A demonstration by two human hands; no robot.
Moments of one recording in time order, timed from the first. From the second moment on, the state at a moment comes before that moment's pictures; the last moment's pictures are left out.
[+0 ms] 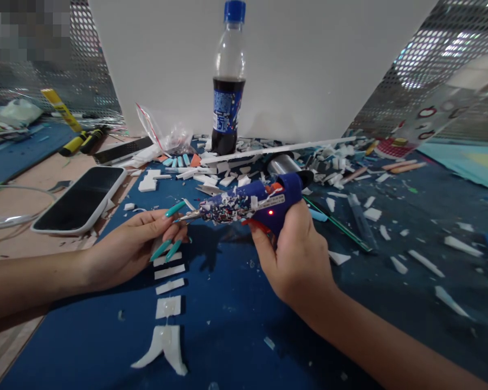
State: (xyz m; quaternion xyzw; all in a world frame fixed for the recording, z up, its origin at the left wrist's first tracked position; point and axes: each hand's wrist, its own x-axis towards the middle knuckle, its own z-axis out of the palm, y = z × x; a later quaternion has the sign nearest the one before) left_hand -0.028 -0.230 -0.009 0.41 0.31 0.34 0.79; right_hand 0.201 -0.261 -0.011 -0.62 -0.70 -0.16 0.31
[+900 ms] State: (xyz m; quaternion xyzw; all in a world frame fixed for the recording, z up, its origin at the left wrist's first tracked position) left_hand -0.026 -0.231 -0.004 0.44 0.31 0.32 0.78; right_hand 0.201 -0.261 -0.012 -0.61 -0.71 -0.16 0.31
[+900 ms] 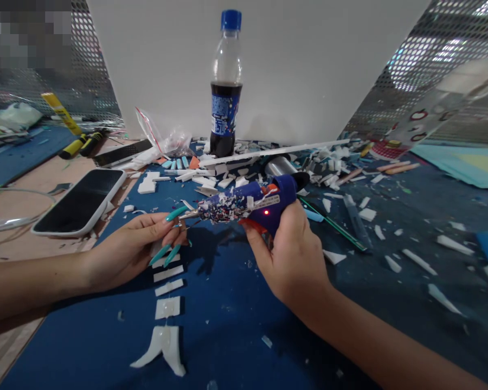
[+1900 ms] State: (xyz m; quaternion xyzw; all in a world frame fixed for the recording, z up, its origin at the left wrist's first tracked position) left_hand -0.027 -0.231 -0.008 0.42 0.31 0.34 0.78; right_hand 0.196 -0.260 -0.009 -0.64 -0.68 -0.16 0.33
